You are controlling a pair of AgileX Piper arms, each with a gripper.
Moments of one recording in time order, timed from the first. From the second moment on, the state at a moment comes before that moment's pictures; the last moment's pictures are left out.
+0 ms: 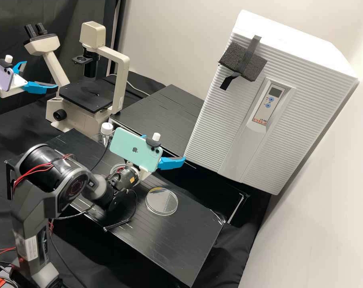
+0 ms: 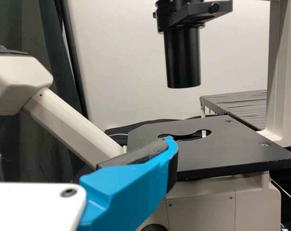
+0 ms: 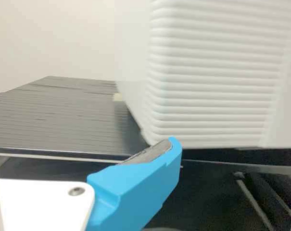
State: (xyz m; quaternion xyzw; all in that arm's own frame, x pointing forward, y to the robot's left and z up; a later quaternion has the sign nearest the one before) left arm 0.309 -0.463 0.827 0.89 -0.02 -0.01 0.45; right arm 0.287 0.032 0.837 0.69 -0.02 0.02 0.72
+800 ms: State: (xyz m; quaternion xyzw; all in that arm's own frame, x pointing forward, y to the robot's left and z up) left arm 0.309 -0.463 0.827 0.89 -0.02 -0.01 0.45; right arm 0.193 -0.020 0.865 0.70 -0.11 0.05 0.70
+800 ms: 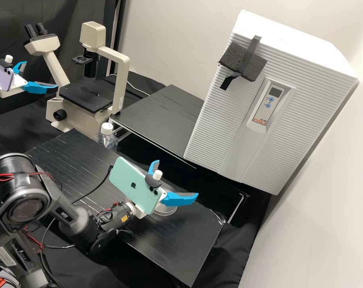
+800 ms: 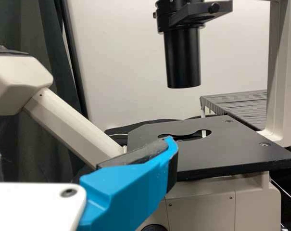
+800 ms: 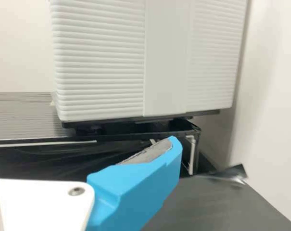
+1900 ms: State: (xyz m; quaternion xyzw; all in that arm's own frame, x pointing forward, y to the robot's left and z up) left arm 0.309 -0.463 0.827 0.89 -0.02 -0.01 0.45; right arm 0.161 -0.033 0.853 0.70 -0.10 0.01 0.71
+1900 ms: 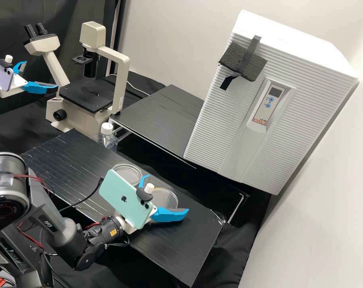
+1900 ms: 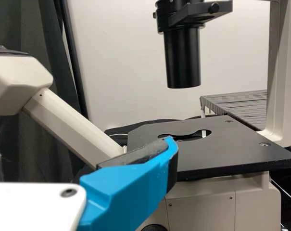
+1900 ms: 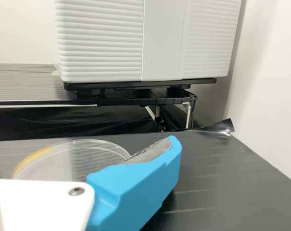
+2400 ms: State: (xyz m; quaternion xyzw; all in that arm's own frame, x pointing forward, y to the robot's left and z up) left arm 0.309 -0.463 0.827 0.89 -0.02 -0.01 0.45; right arm 0.157 -0.039 0.858 0.69 -0.12 0.00 0.71
